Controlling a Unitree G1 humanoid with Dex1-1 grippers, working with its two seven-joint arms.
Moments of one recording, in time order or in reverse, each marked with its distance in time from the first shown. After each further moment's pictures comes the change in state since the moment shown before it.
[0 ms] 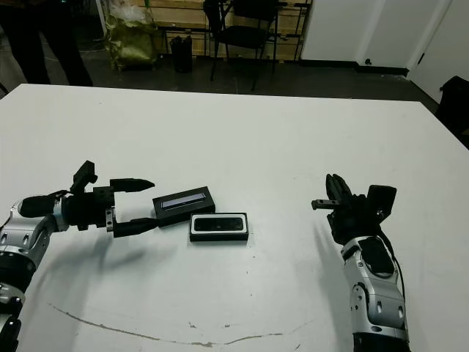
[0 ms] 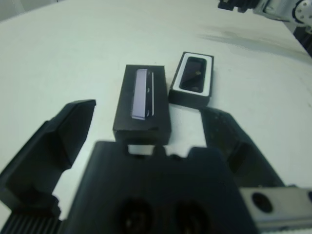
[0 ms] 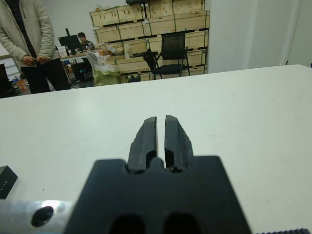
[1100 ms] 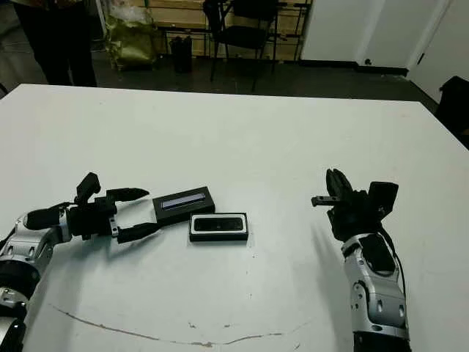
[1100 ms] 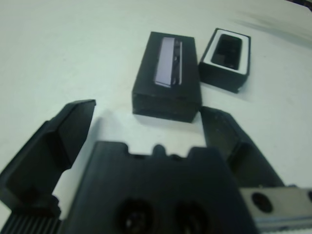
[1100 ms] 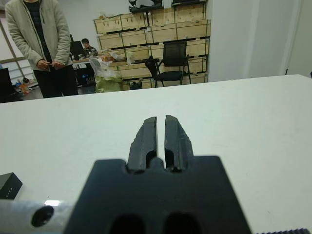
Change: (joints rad) left arm -0.023 -0.033 0.001 0.171 0.057 -0.023 0.099; right arm -0.005 -0.001 0.002 -0.031 0.000 -0.002 -0.004
